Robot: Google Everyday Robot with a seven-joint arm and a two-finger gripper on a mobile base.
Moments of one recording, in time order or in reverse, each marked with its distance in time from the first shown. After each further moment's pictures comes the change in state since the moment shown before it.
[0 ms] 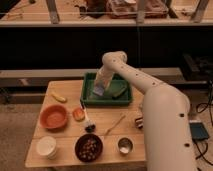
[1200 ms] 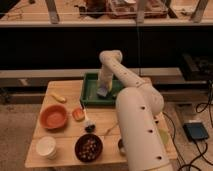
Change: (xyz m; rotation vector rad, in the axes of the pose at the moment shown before) arm 0.040 0.044 0.034 -0.195 -0.069 0.081
